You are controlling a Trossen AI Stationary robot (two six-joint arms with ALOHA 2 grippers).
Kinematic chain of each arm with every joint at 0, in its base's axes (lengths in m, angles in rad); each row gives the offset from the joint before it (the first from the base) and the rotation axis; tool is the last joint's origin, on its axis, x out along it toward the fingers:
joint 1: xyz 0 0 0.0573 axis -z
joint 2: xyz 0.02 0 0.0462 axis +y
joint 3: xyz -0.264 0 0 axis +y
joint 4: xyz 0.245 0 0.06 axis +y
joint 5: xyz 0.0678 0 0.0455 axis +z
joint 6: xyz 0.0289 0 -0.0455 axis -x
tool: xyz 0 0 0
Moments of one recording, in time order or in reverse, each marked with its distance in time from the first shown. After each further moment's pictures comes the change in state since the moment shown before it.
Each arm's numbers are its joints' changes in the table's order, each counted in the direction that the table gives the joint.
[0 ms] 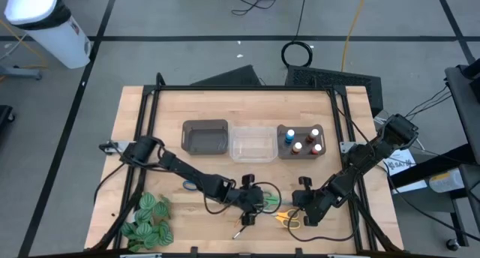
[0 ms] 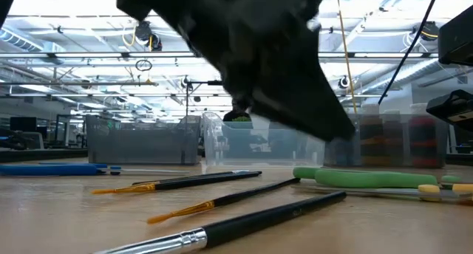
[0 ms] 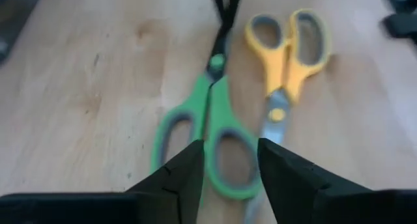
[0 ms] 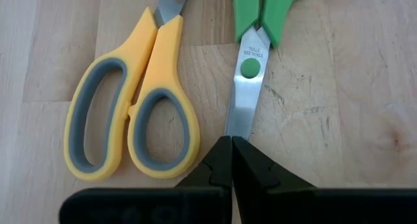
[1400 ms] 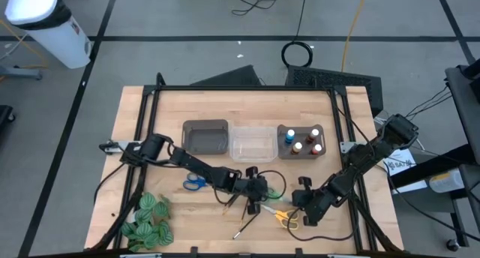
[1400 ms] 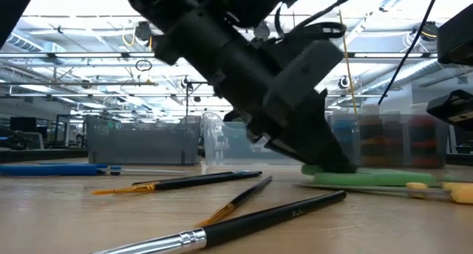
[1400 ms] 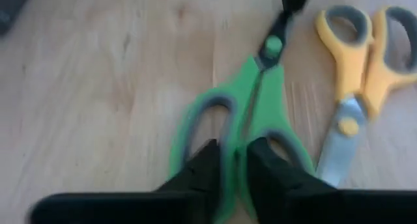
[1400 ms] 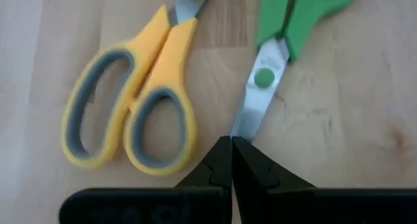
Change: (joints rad) left arm -0.096 0.091 -0.003 0.024 -0.117 0.026; right arm 0.011 -0.002 0.002 -0.011 0.007 0.005
